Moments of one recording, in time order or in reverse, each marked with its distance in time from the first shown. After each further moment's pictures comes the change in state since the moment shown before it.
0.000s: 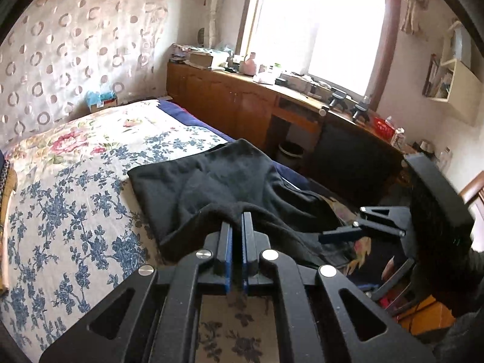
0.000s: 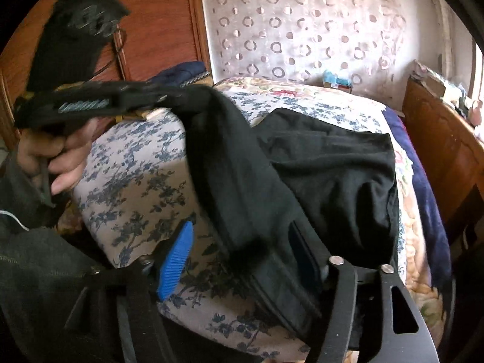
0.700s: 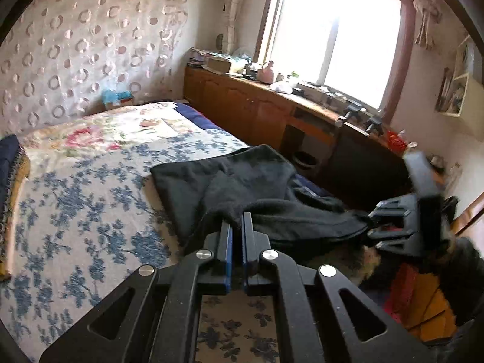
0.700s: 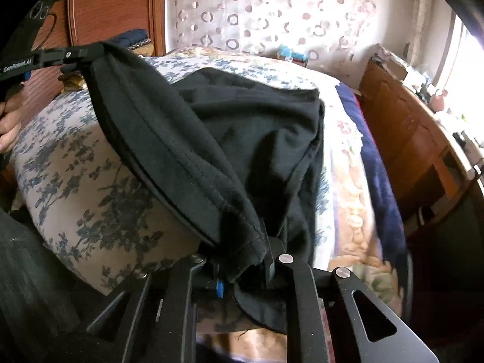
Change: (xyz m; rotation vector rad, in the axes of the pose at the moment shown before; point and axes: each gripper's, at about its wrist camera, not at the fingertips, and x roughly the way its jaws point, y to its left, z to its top) left arm -0.003 0.016 -0.010 -0.035 -0.037 0.077; right arm 0.015 -0.038 -0.015 0.015 0.145 -0.252
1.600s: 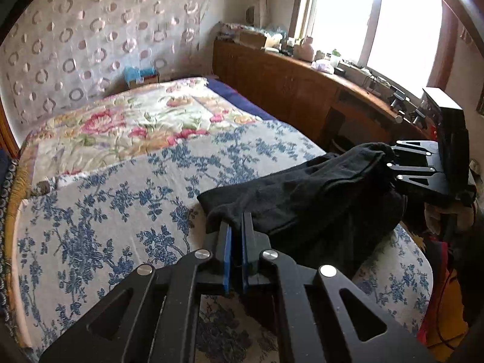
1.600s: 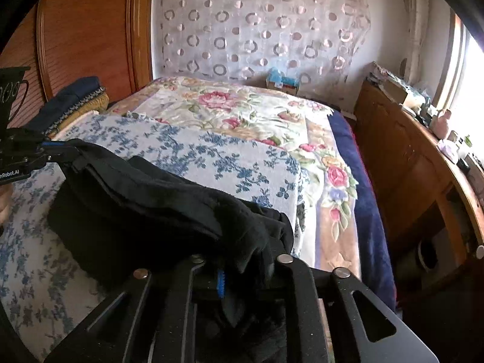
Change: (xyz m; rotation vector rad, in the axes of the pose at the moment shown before) left arm 0.114 0.085 0.060 -0.050 0.150 0.110; right arm 0.066 -0.060 0.153 0.021 -0.094 -0.009
